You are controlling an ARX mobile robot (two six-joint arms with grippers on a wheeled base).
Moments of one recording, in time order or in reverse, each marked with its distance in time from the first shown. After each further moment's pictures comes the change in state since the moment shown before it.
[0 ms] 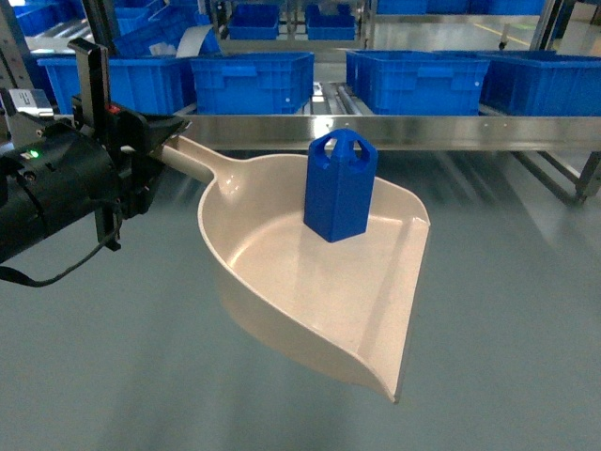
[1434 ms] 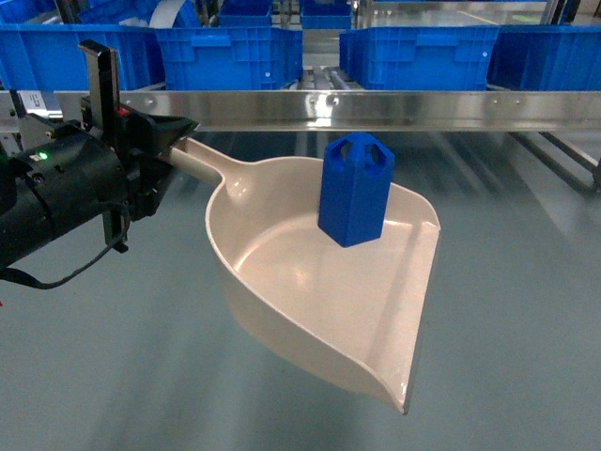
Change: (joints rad) left arm -0.006 0.000 -0.002 -0.002 0.003 0.000; right arm 0.000 0.000 0.000 0.000 0.001 0.000
